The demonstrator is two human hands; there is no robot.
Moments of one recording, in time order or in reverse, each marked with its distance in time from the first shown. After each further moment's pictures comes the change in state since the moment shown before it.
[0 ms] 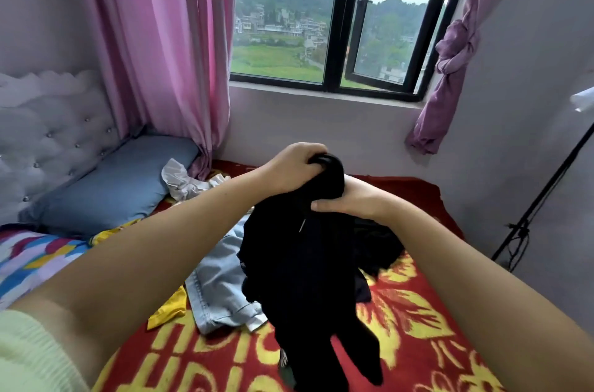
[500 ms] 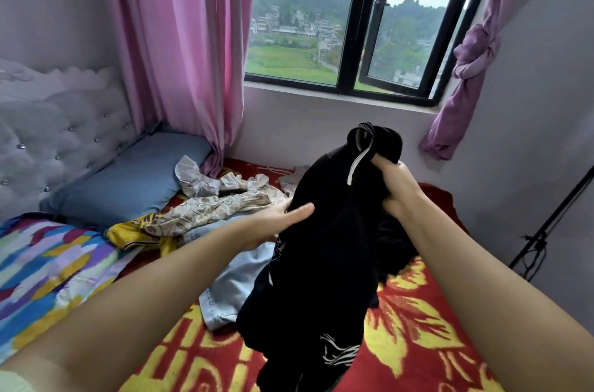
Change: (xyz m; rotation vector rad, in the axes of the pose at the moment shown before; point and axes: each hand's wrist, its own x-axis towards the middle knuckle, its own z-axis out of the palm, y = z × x) left_hand -0.077 -0.054 0.027 -0.570 -0.209 -0.542; right_hand 0.009 -0.002 -0.016 0.930 0.518 0.088
